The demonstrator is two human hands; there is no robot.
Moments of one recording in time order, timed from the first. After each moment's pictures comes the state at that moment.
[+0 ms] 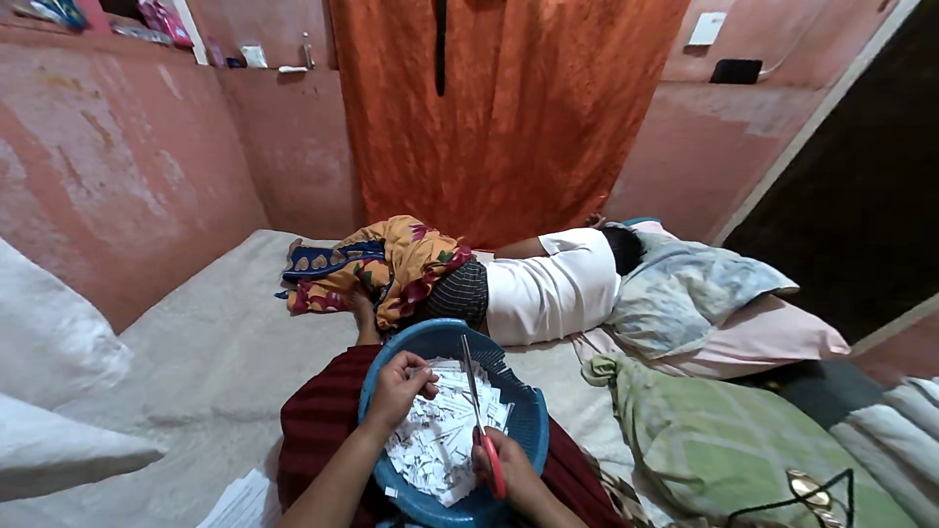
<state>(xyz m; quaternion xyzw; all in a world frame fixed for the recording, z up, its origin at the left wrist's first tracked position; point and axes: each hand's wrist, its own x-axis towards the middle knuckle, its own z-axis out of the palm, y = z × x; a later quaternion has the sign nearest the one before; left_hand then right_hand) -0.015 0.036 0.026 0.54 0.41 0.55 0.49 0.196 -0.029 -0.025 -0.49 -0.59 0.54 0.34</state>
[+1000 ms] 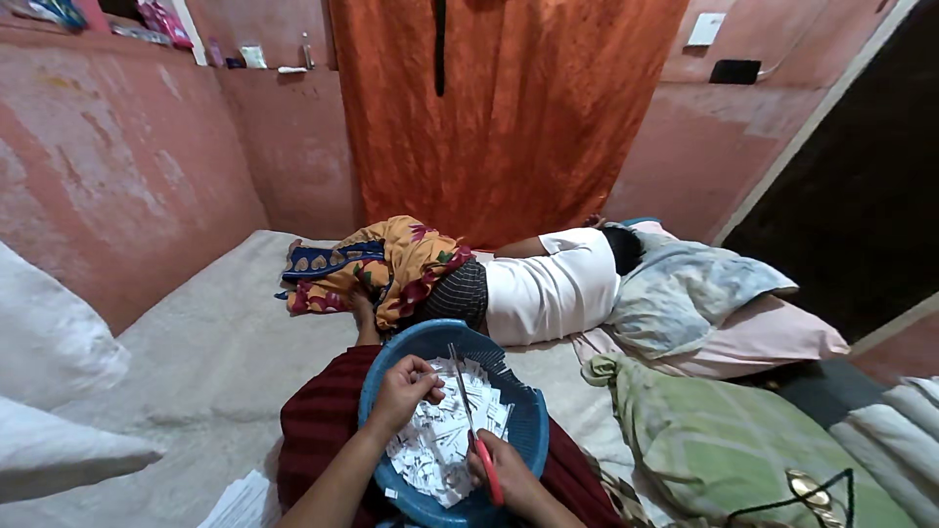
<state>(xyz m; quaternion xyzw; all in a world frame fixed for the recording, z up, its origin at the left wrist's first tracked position) -0.011 0.032 0.031 0.54 0.42 0.51 0.52 0.197 -0.024 -0.026 -0.50 -0.63 0.53 0.27</state>
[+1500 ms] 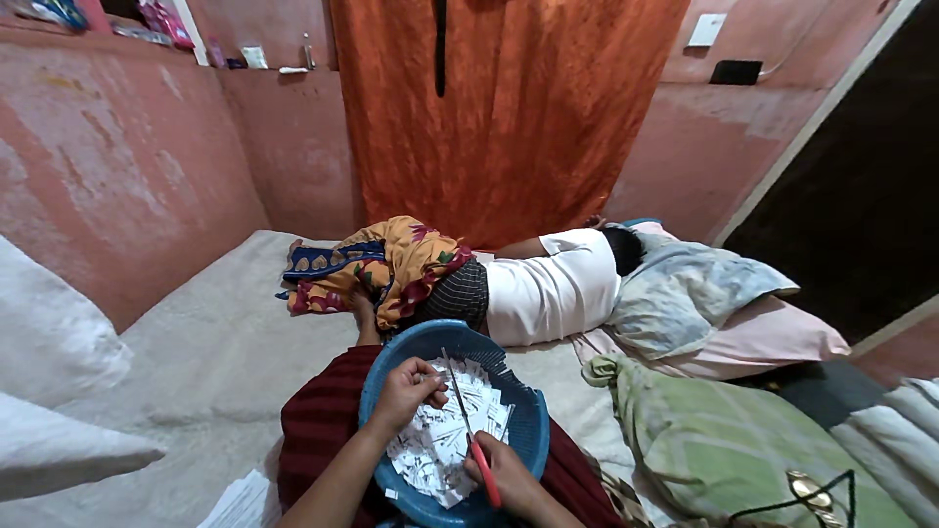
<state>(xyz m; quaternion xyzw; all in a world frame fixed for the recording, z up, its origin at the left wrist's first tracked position) -0.011 0.032 0.030 0.53 0.41 0.49 0.55 0.195 -0.023 -0.026 -0.51 -0.63 0.53 0.24</state>
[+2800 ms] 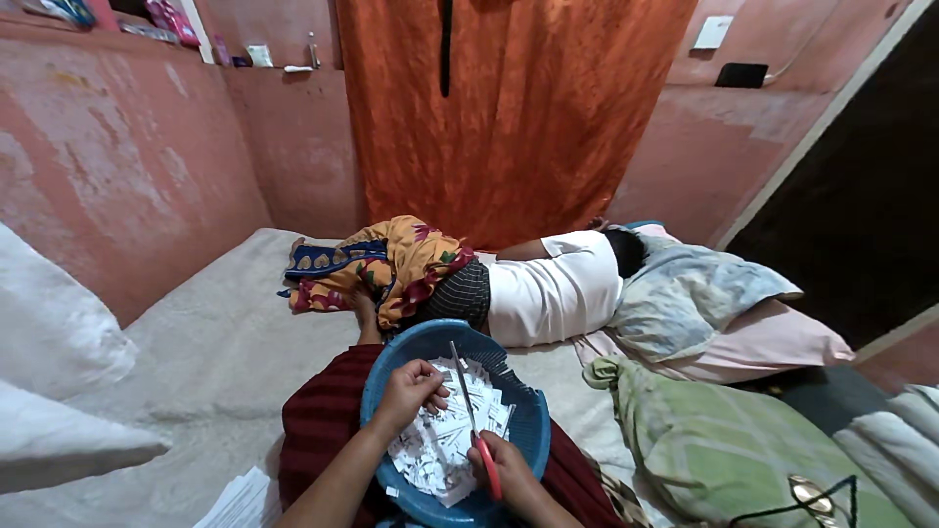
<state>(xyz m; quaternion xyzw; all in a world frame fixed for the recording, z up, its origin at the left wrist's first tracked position) -0.011 0.033 0.029 0.54 0.43 0.47 0.55 0.195 -0.026 -0.026 -0.51 -0.63 0.51 0.29</state>
